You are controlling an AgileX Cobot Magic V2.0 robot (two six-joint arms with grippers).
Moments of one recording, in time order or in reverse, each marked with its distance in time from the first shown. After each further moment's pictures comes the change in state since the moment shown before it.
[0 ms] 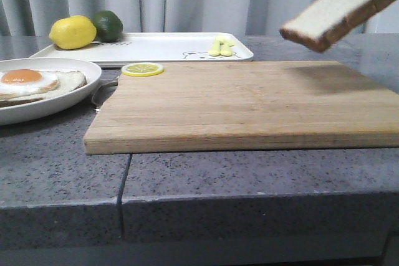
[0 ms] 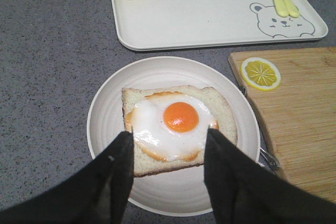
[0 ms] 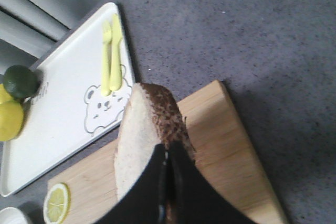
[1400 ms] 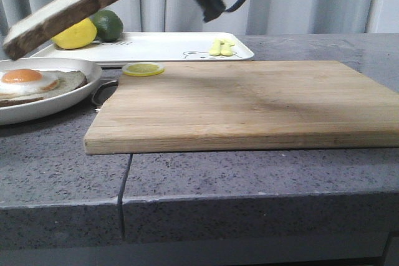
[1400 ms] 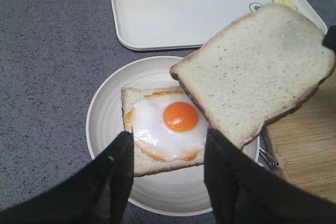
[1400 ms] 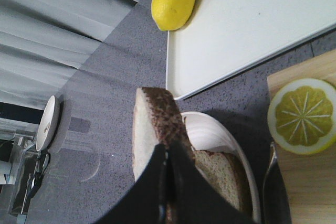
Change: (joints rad) left arm 0.000 0.000 0.000 -0.004 0.002 0.000; right arm 0.778 0.500 -0.263 0.394 -0.534 0.000
